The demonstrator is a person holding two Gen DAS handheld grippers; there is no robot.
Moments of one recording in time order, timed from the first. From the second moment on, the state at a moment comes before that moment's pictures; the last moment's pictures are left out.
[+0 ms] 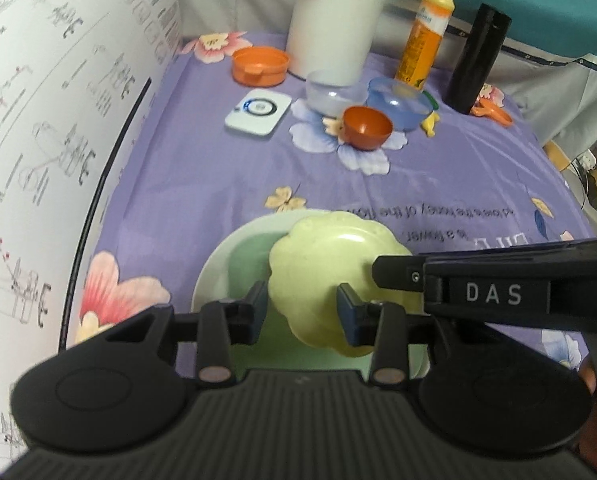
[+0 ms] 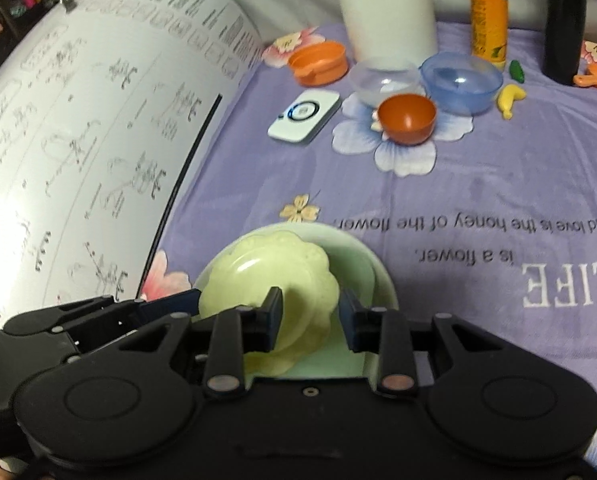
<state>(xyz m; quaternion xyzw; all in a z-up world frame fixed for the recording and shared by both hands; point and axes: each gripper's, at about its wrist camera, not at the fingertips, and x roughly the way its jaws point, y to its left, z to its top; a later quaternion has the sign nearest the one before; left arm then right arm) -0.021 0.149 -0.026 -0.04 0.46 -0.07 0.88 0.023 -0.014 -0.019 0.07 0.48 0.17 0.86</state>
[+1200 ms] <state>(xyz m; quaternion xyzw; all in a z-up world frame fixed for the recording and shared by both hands) -0.023 0.167 -0.029 -0.04 0.43 -0.04 0.90 0.028 -0.016 -0.021 0.03 0.47 0.14 0.87</state>
